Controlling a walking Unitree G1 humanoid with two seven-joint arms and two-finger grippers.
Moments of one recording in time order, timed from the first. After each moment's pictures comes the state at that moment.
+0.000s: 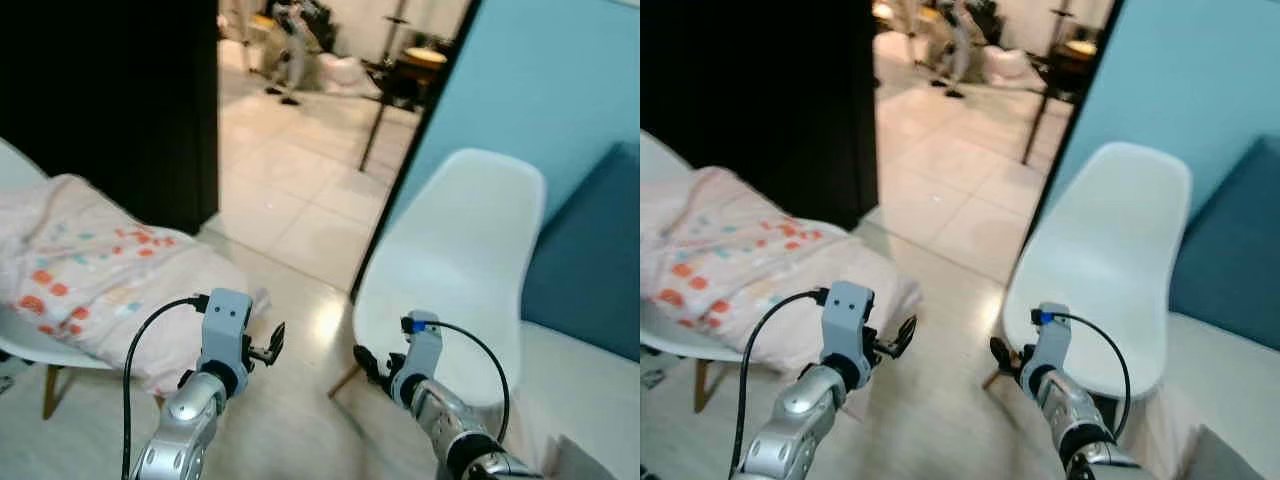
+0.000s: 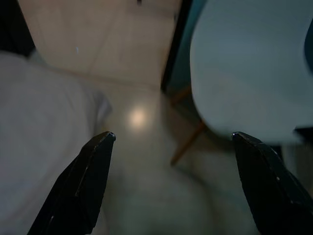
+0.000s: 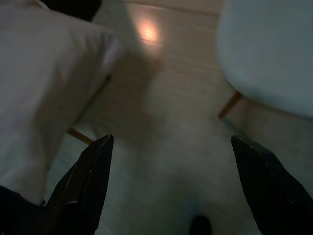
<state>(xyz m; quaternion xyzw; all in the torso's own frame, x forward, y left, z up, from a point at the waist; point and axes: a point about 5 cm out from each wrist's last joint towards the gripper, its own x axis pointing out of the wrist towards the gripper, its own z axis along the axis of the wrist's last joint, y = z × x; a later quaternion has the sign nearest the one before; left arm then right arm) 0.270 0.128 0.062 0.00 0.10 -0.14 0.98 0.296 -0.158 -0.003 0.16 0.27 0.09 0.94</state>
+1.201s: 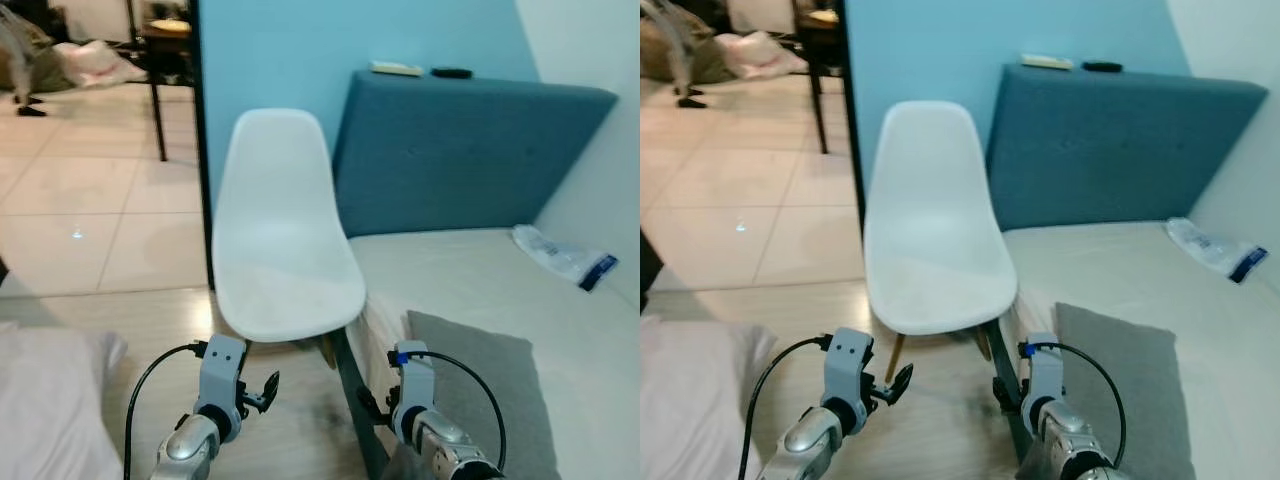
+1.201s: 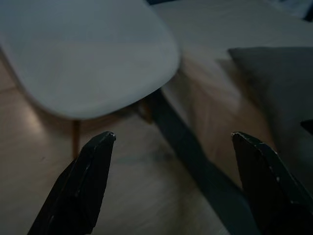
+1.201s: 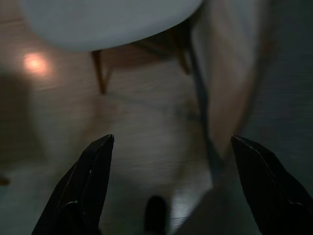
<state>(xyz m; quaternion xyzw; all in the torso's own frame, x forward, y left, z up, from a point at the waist) 0.258 0.128 0.019 -0.02 0.13 -0.17 0.98 0.274 -0.165 -0.025 0.06 0.32 0.07 0.94</state>
